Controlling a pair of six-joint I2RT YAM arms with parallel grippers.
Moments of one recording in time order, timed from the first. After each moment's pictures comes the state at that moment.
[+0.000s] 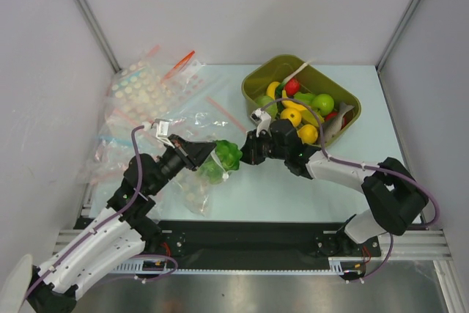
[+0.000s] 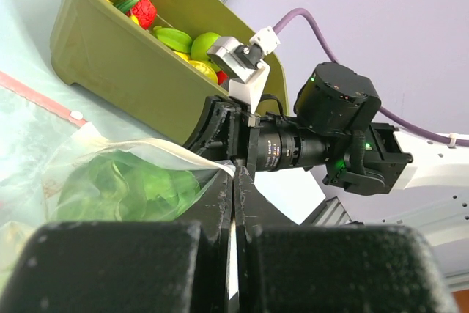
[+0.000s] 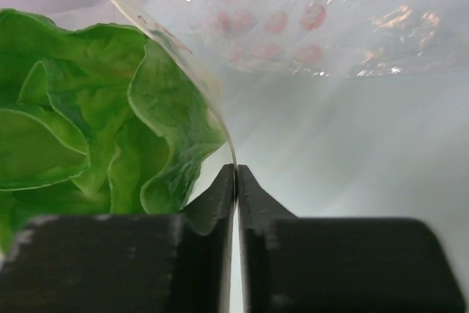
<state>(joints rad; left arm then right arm) -0.66 0.57 0.50 0.12 0.06 -0.73 0.74 1.49 0.80 0.28 -0.39 0.50</state>
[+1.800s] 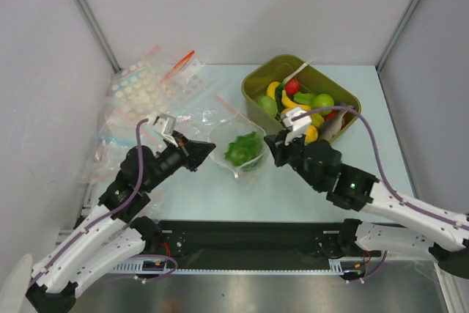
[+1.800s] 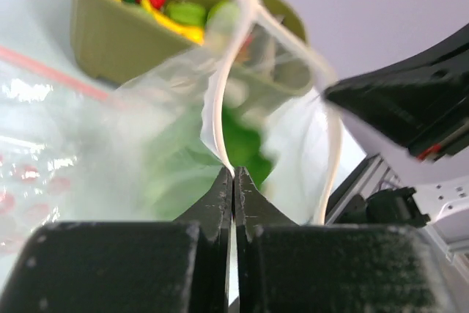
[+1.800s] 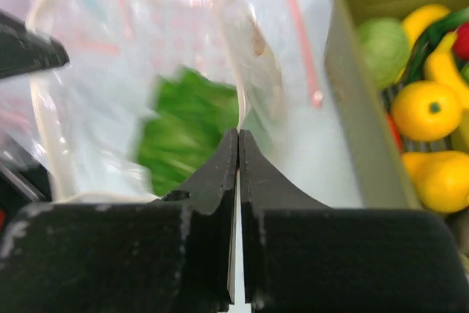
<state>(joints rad) -0.67 0.64 0.66 -0.10 0.11 -0.53 1.09 0.97 0.91 -0.15 0.44 0.16</state>
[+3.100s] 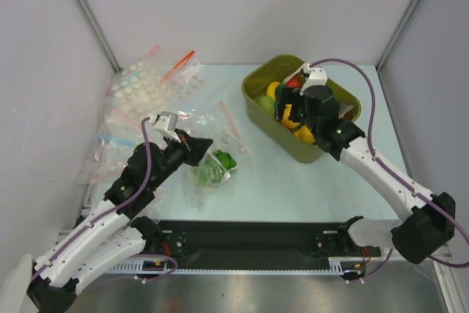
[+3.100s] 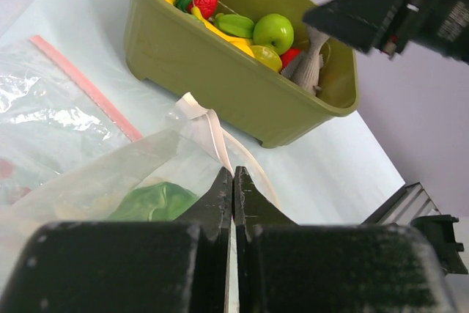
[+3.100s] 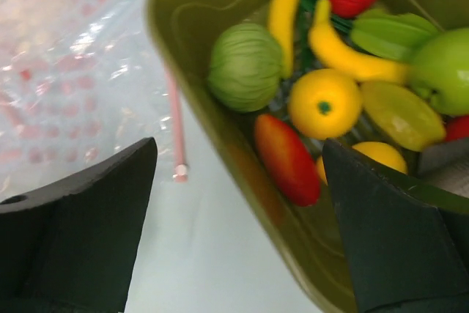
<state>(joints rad) -0.67 0.66 0.64 -0.09 -0.03 -0.52 0.57 1.22 1.09 -0.22 0.23 0.33</state>
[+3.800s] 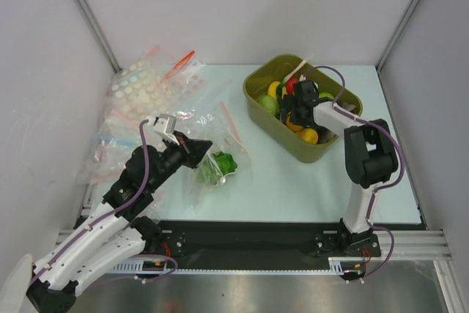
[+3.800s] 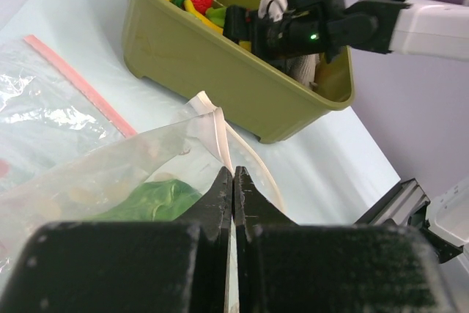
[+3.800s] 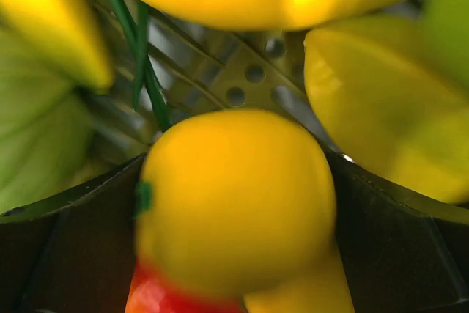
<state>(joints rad) -0.67 0.62 0.62 -0.09 -0.01 -0.52 0.31 1.89 1.33 -0.37 0.16 0.41</state>
